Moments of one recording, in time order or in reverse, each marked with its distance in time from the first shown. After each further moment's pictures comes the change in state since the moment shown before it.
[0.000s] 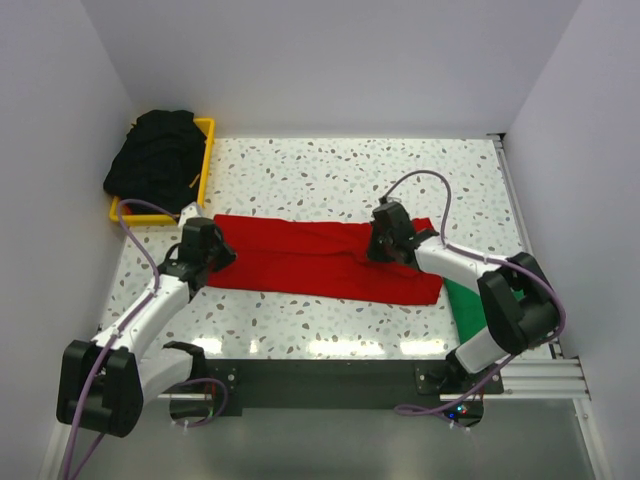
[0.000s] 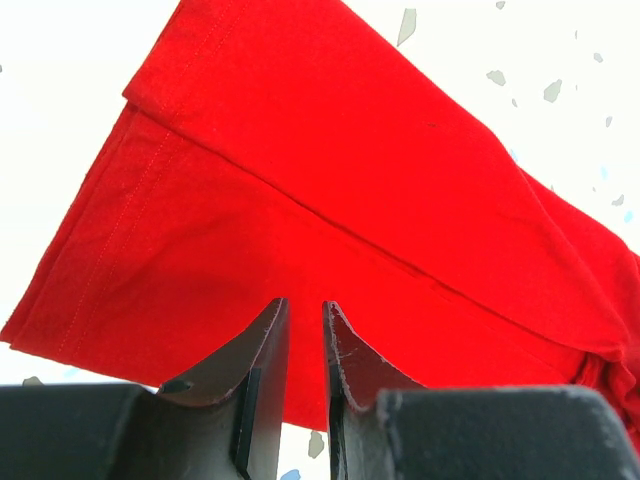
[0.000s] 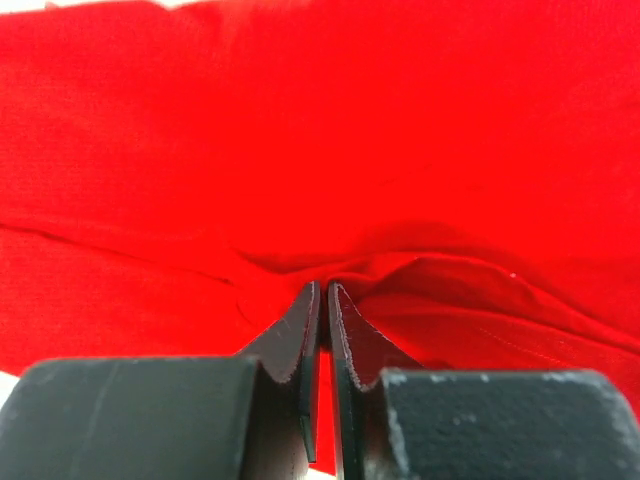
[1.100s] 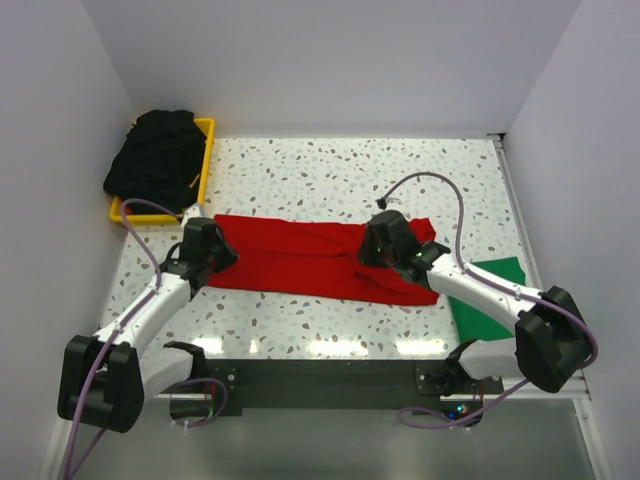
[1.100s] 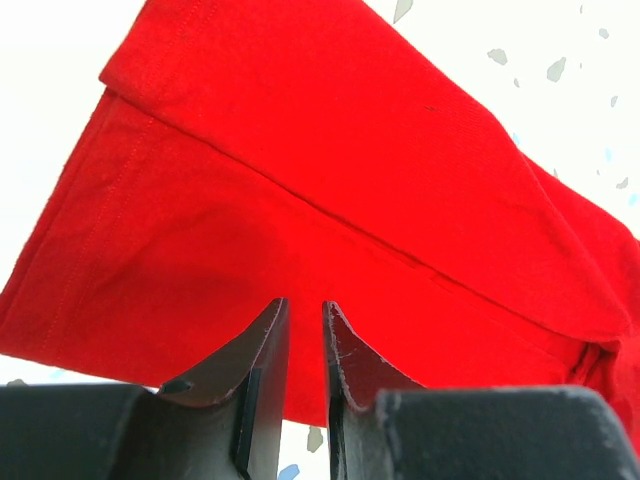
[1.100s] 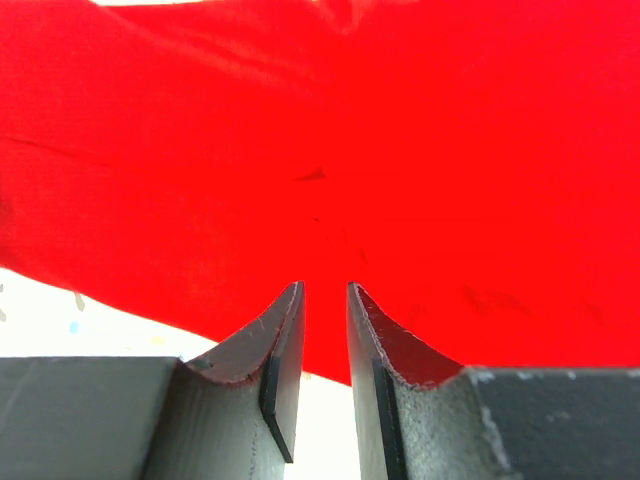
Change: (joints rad) left arm 0.000 0.023 0.000 0.004 0.031 0.008; right arm 0.156 -0.230 -0.048 -0.065 0.084 0.068
